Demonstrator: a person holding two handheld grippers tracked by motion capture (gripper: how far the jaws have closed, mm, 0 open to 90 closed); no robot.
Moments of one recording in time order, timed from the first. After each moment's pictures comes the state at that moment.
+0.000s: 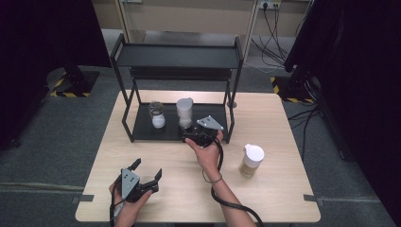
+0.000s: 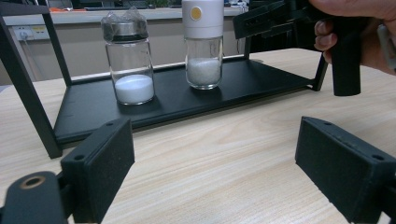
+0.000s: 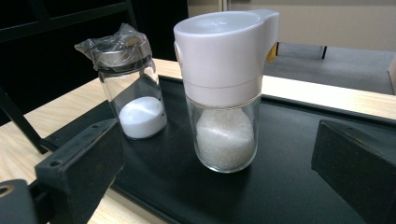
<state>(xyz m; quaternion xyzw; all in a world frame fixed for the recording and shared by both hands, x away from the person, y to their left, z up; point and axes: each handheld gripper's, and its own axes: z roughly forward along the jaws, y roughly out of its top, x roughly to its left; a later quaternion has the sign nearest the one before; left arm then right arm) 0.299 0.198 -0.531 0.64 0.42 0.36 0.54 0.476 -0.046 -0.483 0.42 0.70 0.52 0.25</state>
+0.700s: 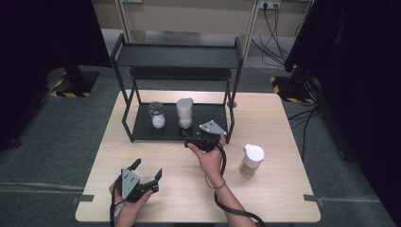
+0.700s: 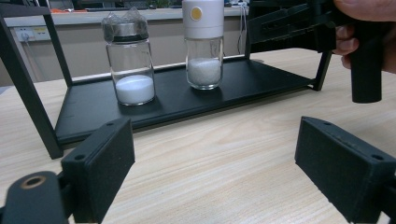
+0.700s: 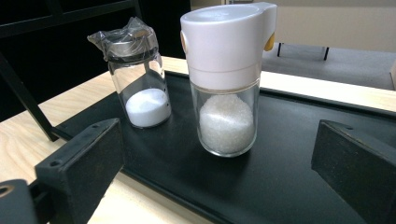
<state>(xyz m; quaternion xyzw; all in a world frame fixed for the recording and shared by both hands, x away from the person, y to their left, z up) 0.299 0.198 -0.531 0.64 0.42 0.36 0.54 0.460 -0.055 -0.487 0.41 0.70 0.53 0.24</state>
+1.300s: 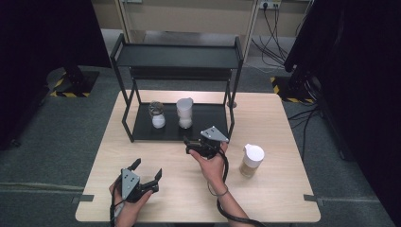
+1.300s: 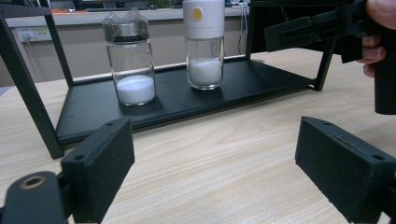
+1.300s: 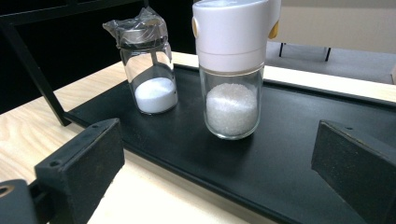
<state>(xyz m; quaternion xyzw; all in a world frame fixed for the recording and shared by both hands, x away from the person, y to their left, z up) 0.299 0.198 -0.531 0.64 0.42 0.36 0.54 0.440 -0.061 -0.492 0.40 0.71 0.53 0.25</state>
